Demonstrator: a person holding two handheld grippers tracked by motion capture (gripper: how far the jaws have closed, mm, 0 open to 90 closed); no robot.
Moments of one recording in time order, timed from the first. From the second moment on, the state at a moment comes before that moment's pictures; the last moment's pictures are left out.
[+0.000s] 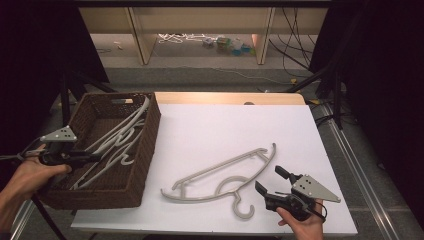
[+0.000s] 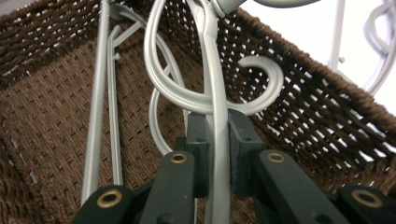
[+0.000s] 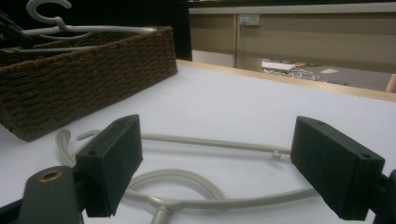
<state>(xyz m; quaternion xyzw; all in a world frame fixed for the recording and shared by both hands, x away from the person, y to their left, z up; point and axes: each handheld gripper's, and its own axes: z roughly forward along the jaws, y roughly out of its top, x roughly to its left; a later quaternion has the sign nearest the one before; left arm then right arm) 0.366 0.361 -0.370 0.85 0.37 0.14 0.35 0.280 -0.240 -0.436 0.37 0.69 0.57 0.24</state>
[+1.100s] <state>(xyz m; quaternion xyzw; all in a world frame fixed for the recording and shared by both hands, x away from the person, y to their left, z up) 0.382 0.365 -0.381 0.88 0.40 0.07 0.24 0.280 -0.240 -0.436 0.37 0.70 0.56 0.24</state>
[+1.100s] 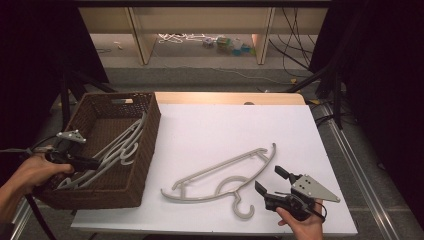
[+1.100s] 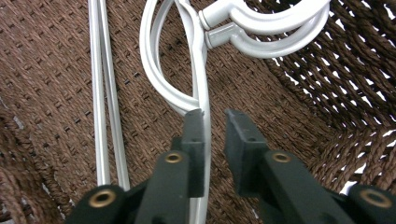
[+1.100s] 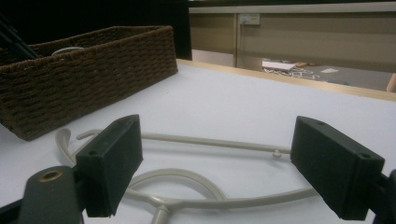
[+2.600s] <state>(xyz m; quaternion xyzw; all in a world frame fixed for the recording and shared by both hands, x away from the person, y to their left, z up) 0.327 0.265 -0.357 0.78 0.39 0.15 0.47 0.280 -0.242 -0.435 0.36 0.69 0.57 0.25</state>
